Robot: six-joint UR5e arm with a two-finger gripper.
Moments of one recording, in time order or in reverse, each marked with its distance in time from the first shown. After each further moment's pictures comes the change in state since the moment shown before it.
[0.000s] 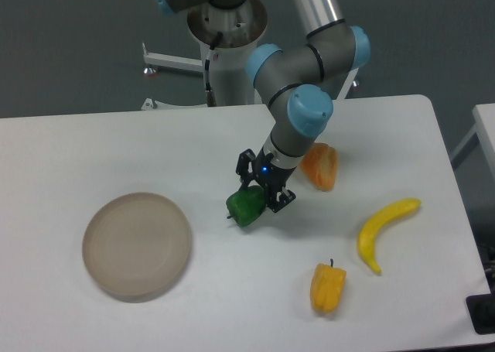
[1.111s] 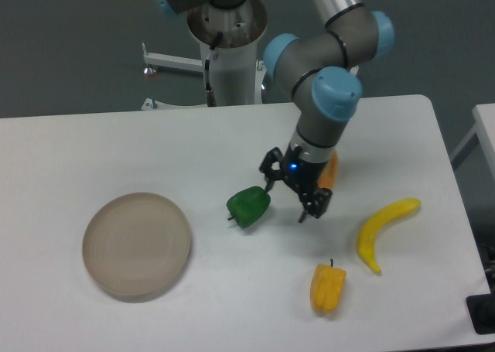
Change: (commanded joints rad) arm 0.075 -0.047 0.273 -0.012 0.086 0.006
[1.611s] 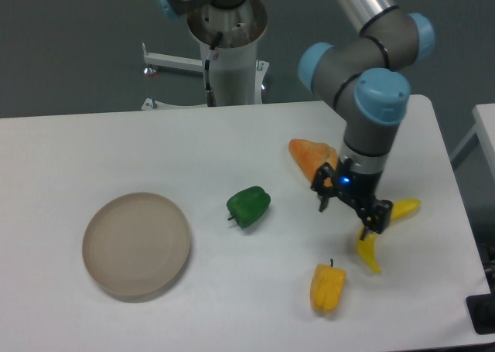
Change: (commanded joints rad) arm 0.072 -0.124 0.187 0.005 0.122 0.106
